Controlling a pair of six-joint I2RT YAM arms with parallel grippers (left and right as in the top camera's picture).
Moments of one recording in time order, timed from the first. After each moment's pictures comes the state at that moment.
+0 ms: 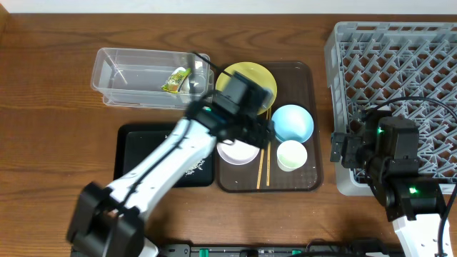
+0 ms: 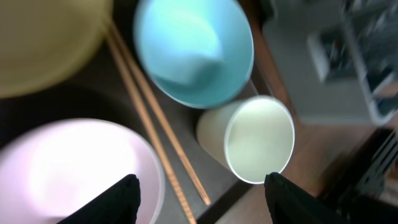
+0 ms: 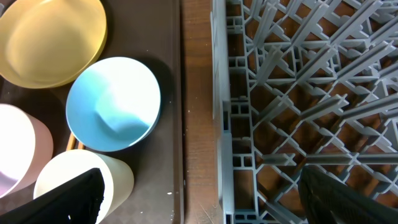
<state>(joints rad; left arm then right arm) -0.67 1.67 1.26 -0.68 0.37 -0.28 0.07 0.91 0.80 -0.74 0.00 0.13</state>
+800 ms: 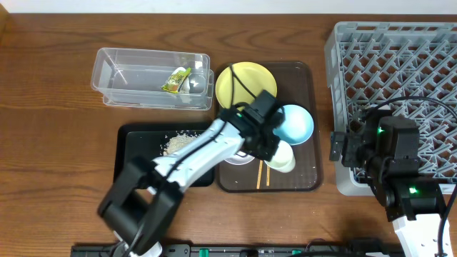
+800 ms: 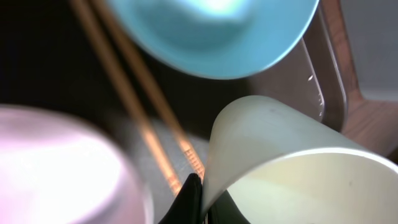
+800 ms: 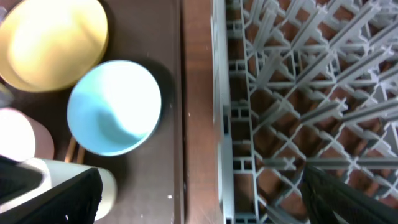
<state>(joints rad) -0.73 1.82 1.26 -0.68 0.31 -0.30 0.07 0.91 0.80 -0.72 0.00 0.13</state>
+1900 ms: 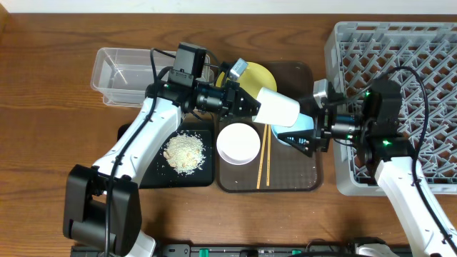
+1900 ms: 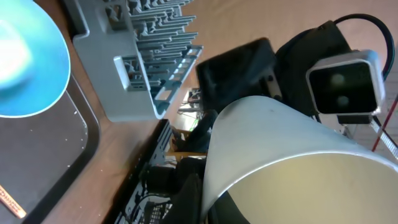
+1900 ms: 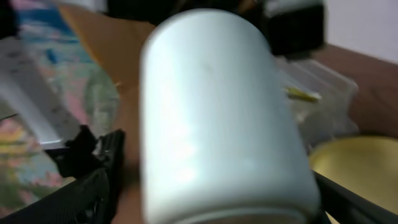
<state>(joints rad) -0.32 1.71 1.26 -0.44 1.33 -0.59 0.07 1.29 0.81 -0.05 -1.33 -0.17</state>
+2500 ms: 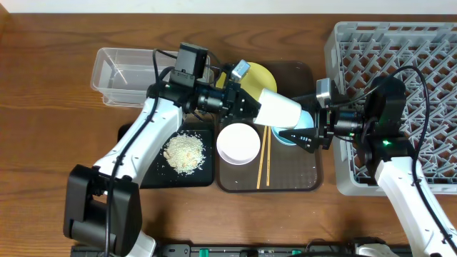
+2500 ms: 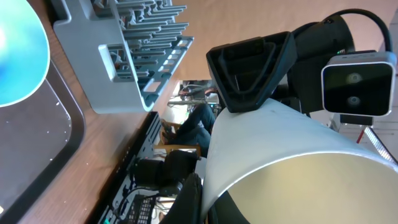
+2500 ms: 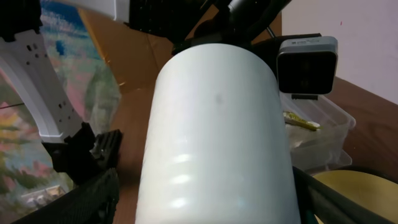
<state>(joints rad) -0.34 1.71 1.26 -0.44 1.38 -0.62 0.07 1.29 0.81 0.07 -1.36 -0.17</state>
